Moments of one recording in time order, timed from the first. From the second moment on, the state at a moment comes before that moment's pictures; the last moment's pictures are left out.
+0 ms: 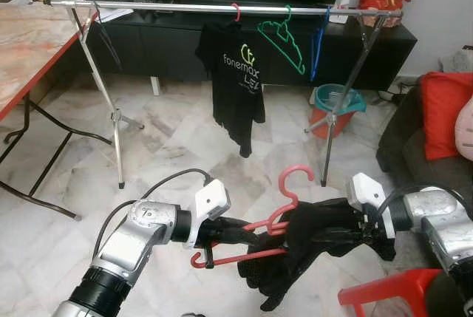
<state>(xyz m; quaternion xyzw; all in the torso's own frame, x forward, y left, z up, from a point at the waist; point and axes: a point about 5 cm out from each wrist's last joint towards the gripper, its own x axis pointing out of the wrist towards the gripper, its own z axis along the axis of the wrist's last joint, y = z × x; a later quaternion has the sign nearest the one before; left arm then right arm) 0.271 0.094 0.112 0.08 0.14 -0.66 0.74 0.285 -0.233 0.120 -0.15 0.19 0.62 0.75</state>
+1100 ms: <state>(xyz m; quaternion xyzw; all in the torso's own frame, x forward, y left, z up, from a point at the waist) 0.278 0.091 0.121 0.10 0.10 -0.67 0.73 0.278 -0.229 0.109 -0.12 0.22 0.63 0.73</state>
